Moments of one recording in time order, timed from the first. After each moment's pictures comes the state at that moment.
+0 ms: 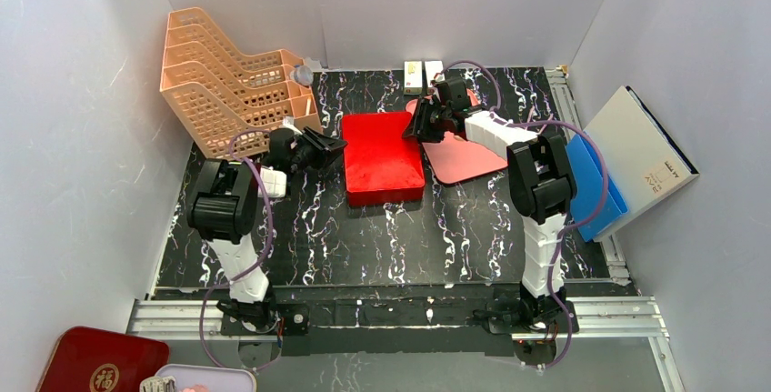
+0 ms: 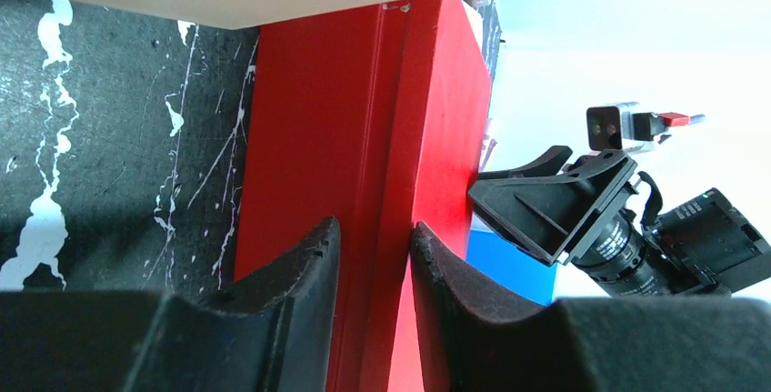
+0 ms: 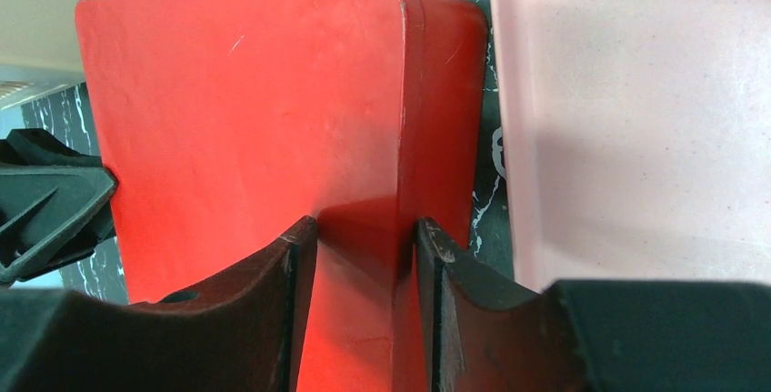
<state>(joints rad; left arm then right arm) -0.14 1.88 0.78 0.68 0.46 -1.15 0.42 2.09 1.54 -0.24 -0.34 0.56</state>
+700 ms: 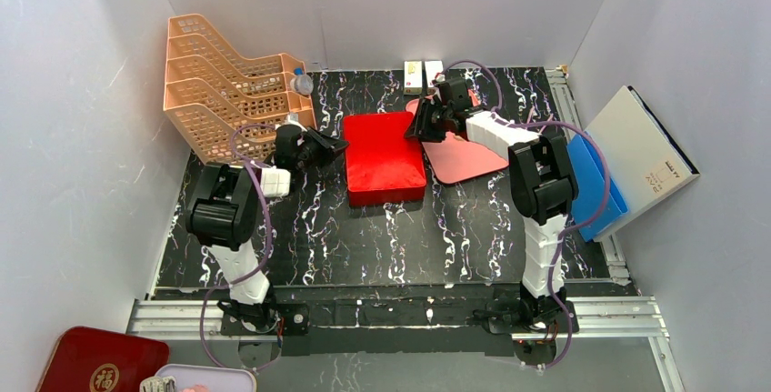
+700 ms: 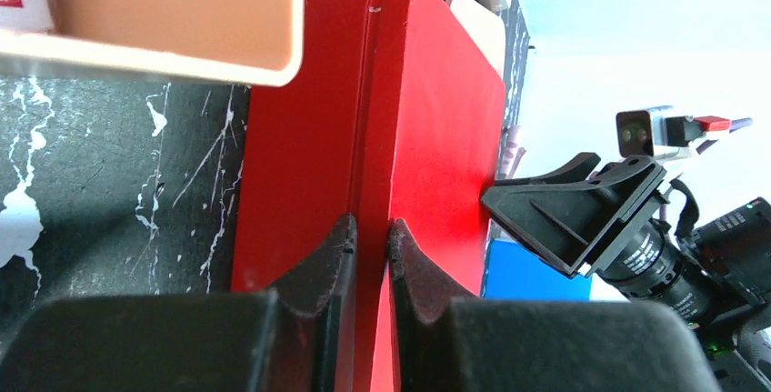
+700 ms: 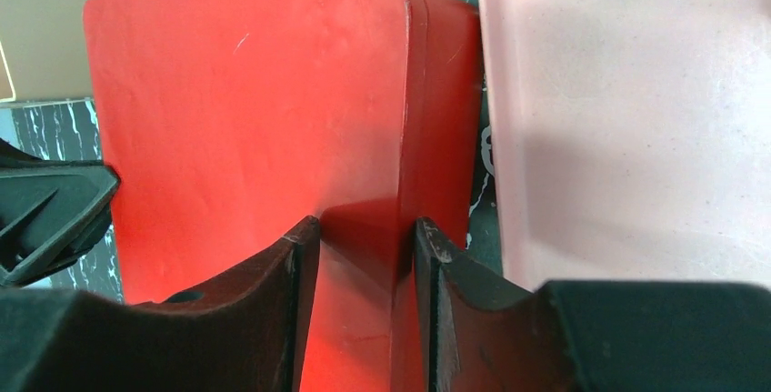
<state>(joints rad) -0.19 1.83 0.80 0.57 0.34 -1.09 0.42 2.08 1.53 -0.23 -0.33 0.55</state>
